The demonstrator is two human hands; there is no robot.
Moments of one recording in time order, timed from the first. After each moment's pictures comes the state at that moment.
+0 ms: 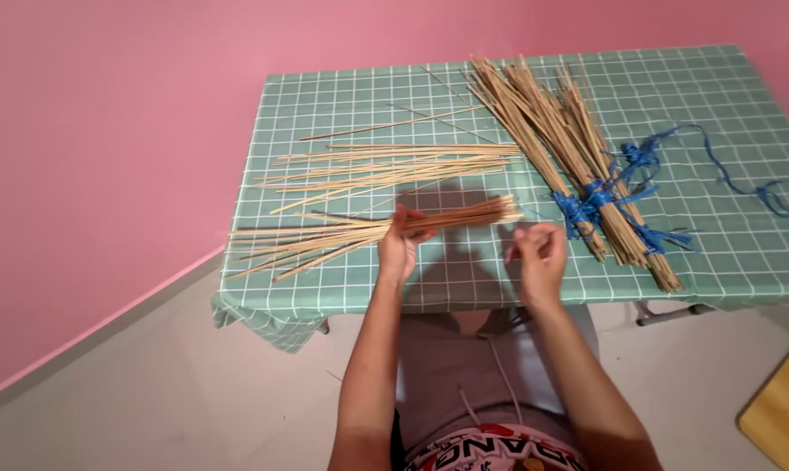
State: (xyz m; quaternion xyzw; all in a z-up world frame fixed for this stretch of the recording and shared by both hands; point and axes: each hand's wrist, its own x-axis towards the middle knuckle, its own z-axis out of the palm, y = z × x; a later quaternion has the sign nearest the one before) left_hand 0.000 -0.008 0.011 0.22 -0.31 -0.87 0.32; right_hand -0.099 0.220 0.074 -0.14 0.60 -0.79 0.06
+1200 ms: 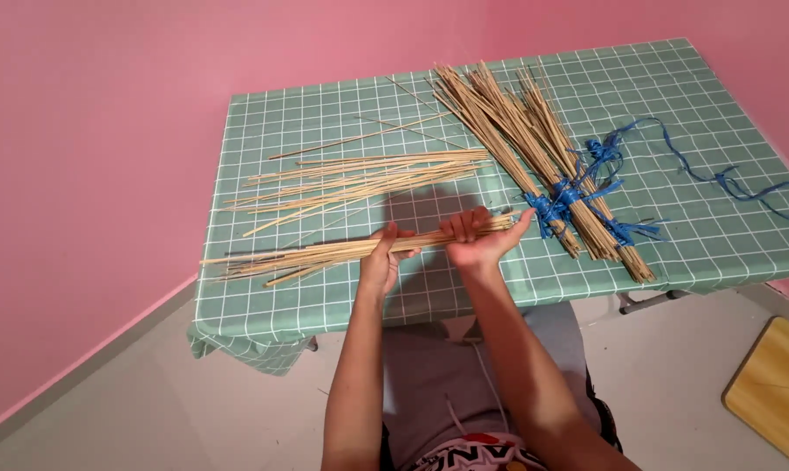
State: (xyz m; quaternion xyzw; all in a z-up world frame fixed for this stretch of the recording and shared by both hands) left_hand 0.005 0.011 0.033 0.20 -0.32 -0.88 0.28; right_hand -0.102 0.152 0.131 0.11 0.16 -0.94 0.29
